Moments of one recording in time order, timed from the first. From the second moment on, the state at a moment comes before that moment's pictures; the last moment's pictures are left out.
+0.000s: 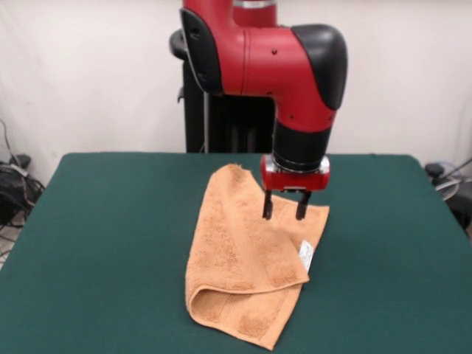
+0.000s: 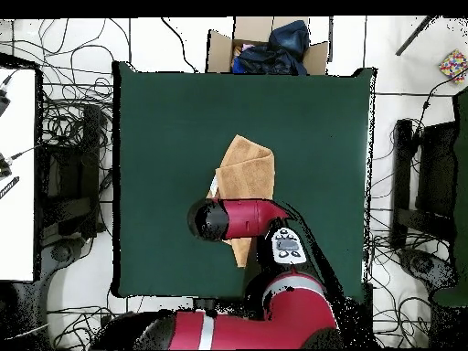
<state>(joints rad) -0.19 -0.51 0.04 1.78 -0.24 0.34 1.71</state>
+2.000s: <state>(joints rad) -0.11 -0.41 0.04 1.42 -0.17 0.47 1.71</state>
